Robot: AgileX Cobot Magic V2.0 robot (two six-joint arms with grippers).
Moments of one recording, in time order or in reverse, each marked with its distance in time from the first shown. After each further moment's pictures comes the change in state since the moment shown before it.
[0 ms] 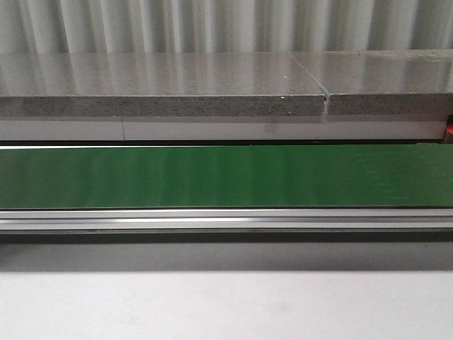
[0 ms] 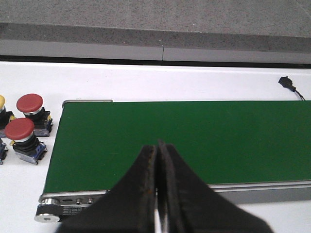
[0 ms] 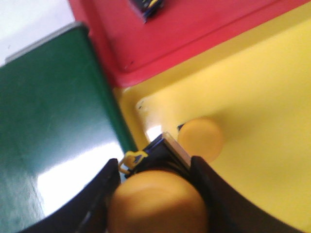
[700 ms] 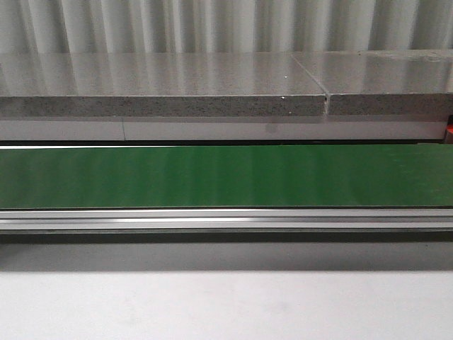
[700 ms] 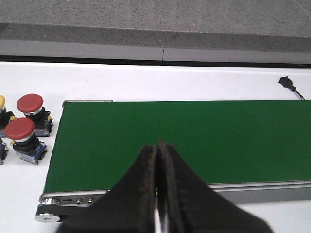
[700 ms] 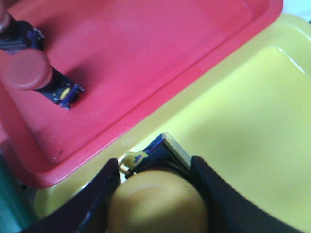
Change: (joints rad) left arm 0.000 0.000 0.000 0.000 0.000 0.000; right arm -0.139 0.177 0.000 0.000 -0.280 0.033
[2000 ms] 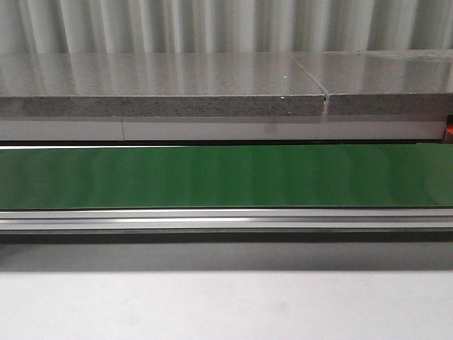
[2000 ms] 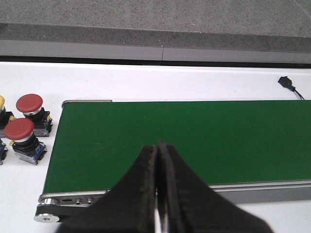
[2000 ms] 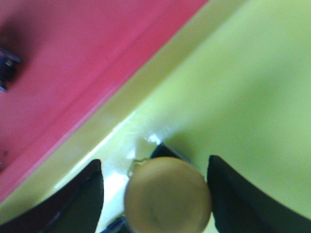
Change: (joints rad) left arm 0.000 0.000 0.000 0.000 0.000 0.000; right arm -0.020 0.199 0.000 0.031 -0.050 0.031
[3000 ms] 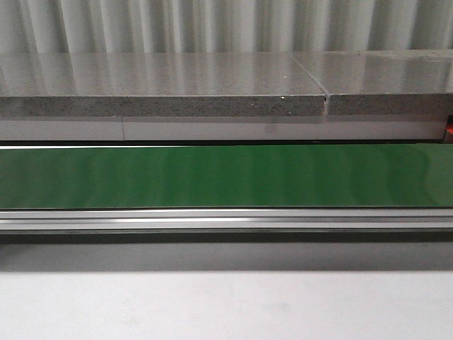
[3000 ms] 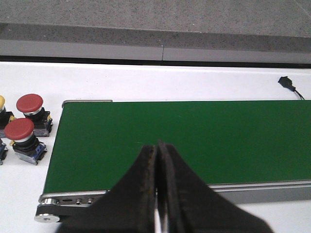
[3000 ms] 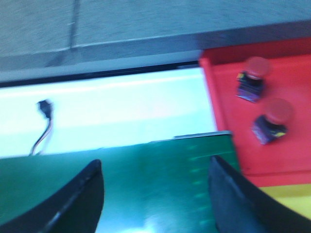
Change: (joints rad) left arm 0.000 0.000 0.000 0.000 0.000 0.000; right arm 0.559 -0.597 0.037 0.026 0.103 -0.116
